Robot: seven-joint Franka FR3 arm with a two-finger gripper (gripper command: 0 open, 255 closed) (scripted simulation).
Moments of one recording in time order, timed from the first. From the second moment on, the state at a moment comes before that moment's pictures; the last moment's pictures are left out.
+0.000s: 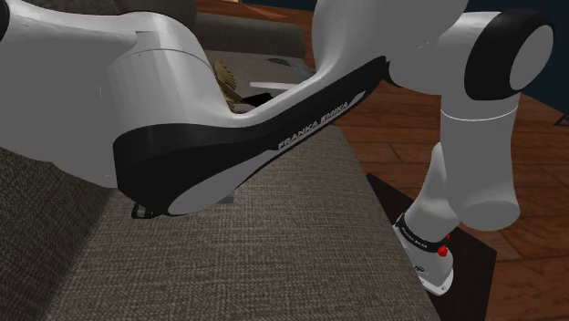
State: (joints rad) arm 0.55 0.49 0.64 -1.43 -0.71 1.59 0.47
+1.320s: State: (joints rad) arm 0.58 0.49 0.65 -1.28 -0.71 1.46 0.41
